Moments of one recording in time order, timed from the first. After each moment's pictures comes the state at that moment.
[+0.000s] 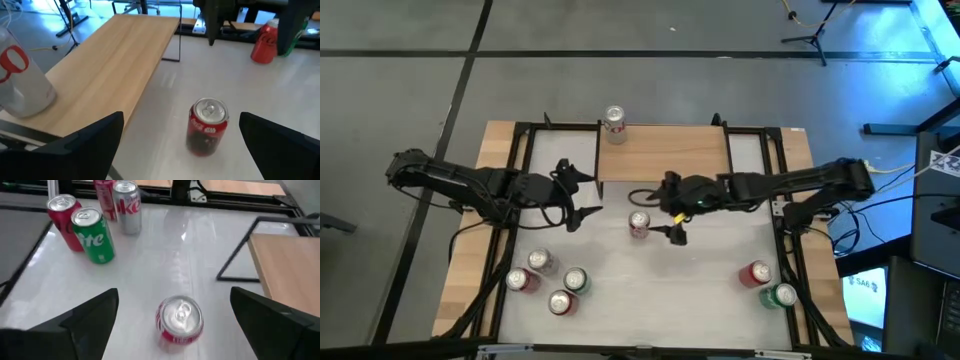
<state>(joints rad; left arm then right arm) -0.18 0.95 0.81 -0.35 -0.45 -0.21 0.12 1.52 1.25 -0.32 0.03 -0.03</state>
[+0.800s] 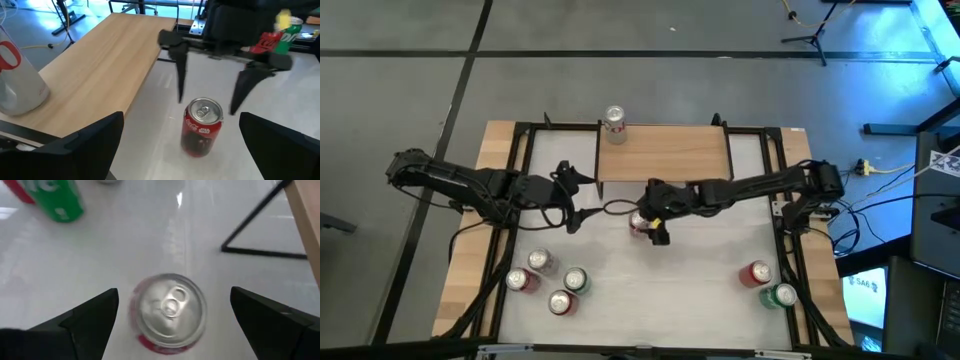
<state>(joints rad) -0.19 0.95 0.80 -0.33 -0.45 -0.24 0.07 1.74 1.27 -0.29 0.03 -0.09</state>
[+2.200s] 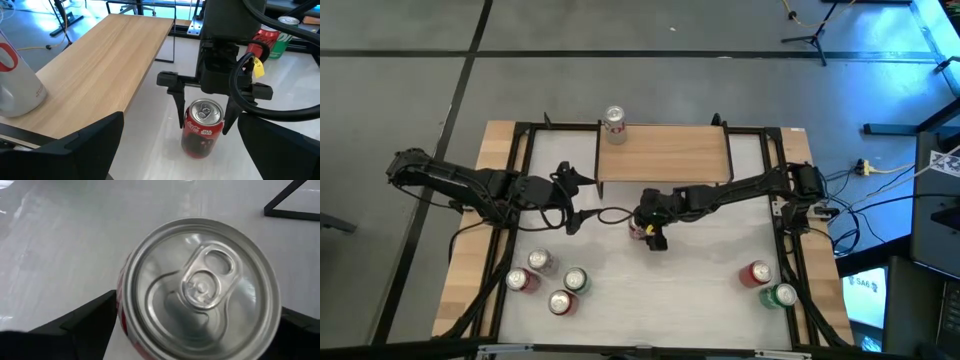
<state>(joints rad) -0.20 0.95 0.80 -0.33 -0.45 -0.23 0.07 1.88 1.26 -0.28 -0.05 -0.08</state>
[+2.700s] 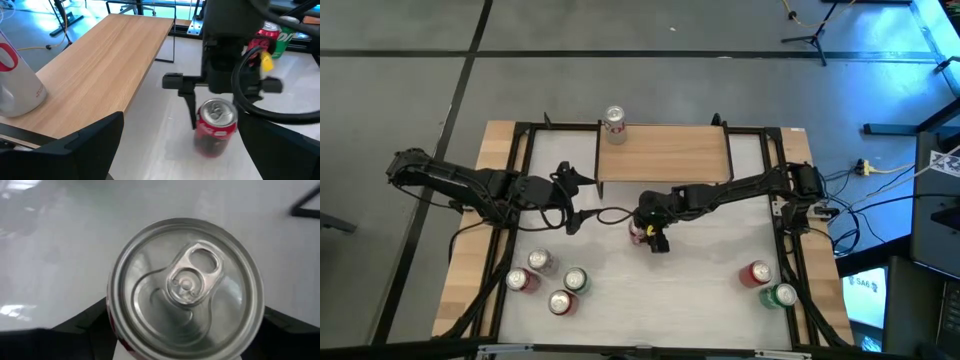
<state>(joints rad) -0.20 0.95 0.80 -0.33 -0.45 -0.23 0.07 1.88 1.33 -0.38 -0.15 -0.08</state>
